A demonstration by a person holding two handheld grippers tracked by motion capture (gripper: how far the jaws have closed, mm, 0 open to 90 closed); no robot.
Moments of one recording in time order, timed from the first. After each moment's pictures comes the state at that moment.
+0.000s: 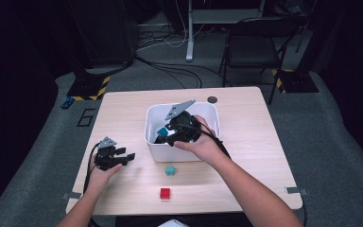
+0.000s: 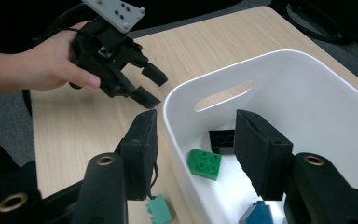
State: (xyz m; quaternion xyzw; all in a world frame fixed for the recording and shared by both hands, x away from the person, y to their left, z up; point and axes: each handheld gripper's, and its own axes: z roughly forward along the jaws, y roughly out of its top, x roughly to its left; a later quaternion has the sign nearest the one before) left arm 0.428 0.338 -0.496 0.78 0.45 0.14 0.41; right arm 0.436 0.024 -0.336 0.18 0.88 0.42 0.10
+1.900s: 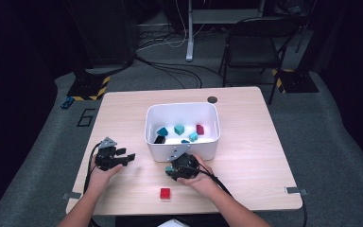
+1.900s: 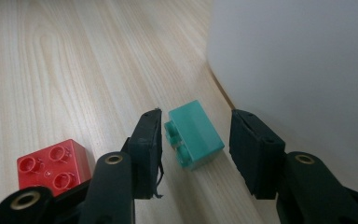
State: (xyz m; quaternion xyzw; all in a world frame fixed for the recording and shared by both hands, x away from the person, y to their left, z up) left arm 0.428 0.337 -0.498 0.78 0.45 0.14 0.41; right arm 0.407 0.029 -0.489 0.21 0.91 0.35 0.09
